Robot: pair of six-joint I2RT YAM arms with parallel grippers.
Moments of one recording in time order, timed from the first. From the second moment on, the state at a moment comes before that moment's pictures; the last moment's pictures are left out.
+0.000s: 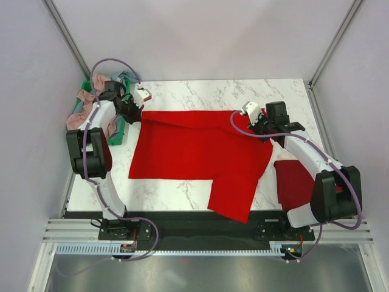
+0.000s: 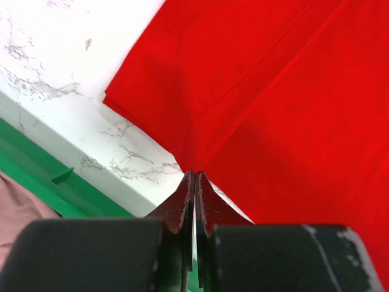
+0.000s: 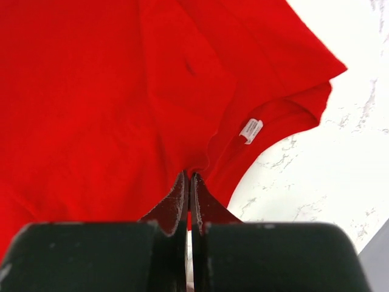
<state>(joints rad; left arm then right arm) 0.09 1.95 1.57 -0.66 0.51 0.89 0.20 1.45 1.04 -0.41 -0.17 -0.59</state>
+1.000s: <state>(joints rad) 0.07 2.02 1.69 -0.71 0.46 0.80 0.18 1.82 1.38 -0.55 -0.38 -0.55</state>
